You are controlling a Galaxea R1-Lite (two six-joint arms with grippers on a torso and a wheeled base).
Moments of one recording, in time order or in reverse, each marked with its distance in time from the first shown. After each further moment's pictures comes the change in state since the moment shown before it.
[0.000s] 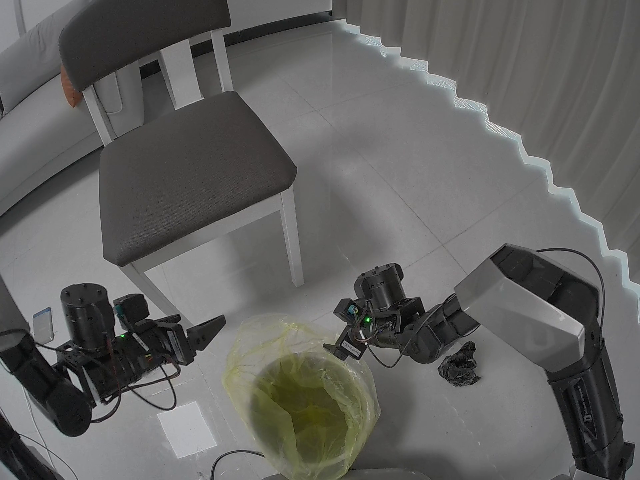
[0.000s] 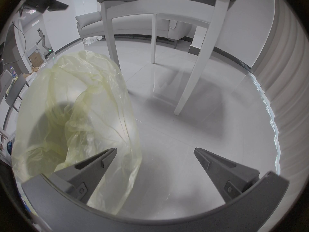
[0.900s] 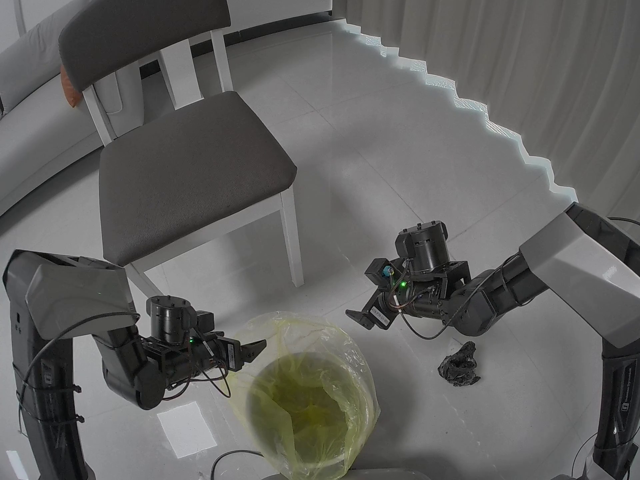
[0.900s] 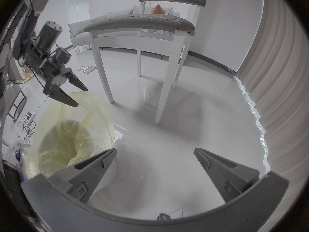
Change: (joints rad) left arm -0.014 0.521 -0.342 0.027 -0.020 0.173; right arm -0.057 -0.261 0.168 -0.006 -0.002 0.000
